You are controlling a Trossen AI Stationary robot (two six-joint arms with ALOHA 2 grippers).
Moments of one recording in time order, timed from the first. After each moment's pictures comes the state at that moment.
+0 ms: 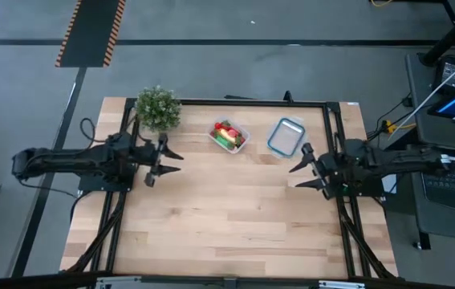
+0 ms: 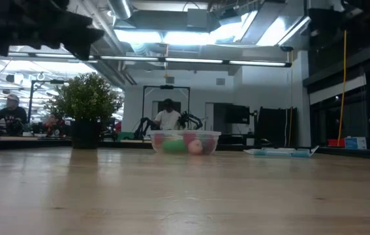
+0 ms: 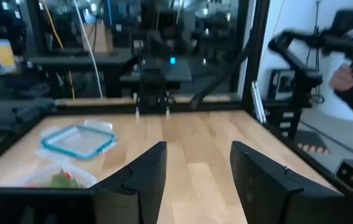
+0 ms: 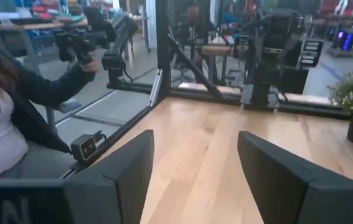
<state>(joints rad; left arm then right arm) 0.20 0.51 0.19 0.30 0.34 -0.02 0.02 0.43 0.30 0.09 -0.34 -0.01</state>
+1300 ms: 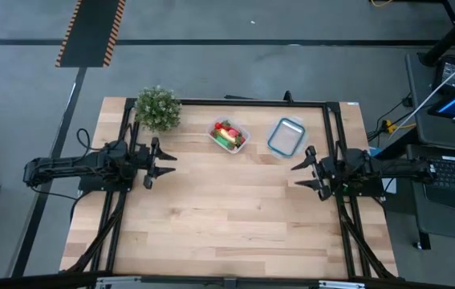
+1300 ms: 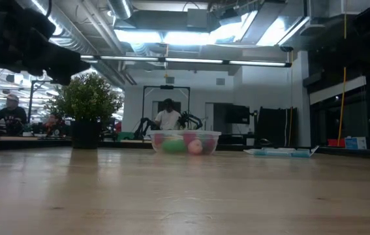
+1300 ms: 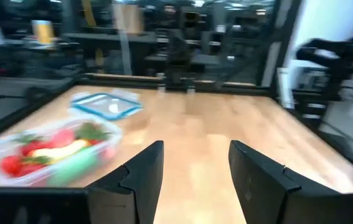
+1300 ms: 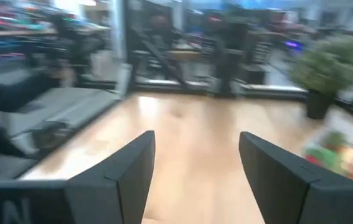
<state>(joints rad) 0.17 0.13 0.01 0.07 0.20 -0.07 0.02 0.05 0.01 0.05 -0.20 0.00</state>
